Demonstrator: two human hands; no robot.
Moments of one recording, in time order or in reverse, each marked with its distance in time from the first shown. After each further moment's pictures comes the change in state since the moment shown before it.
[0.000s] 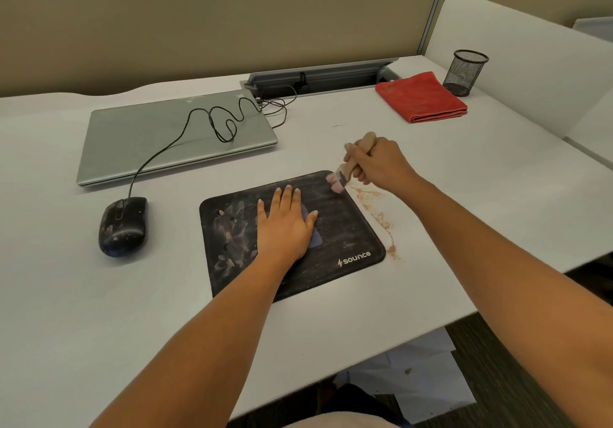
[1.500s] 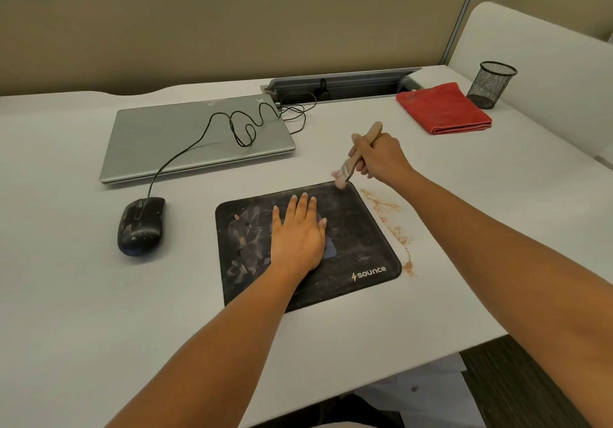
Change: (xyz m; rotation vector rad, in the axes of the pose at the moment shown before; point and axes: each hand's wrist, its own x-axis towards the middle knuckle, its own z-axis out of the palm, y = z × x) left_hand 0.000 0.000 0.001 -0.018 -0.008 -0.014; right_hand 0.041 -0.012 0.021 0.046 0.022 0.025
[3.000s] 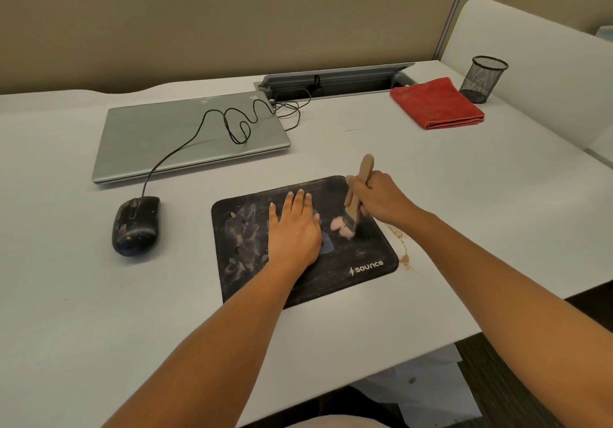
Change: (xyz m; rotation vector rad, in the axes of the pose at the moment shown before) left_hand -0.001 0.000 -0.002 -0.023 0.002 0.008; right_hand -0.052 0.029 0.011 -0.116 -0.188 0.043
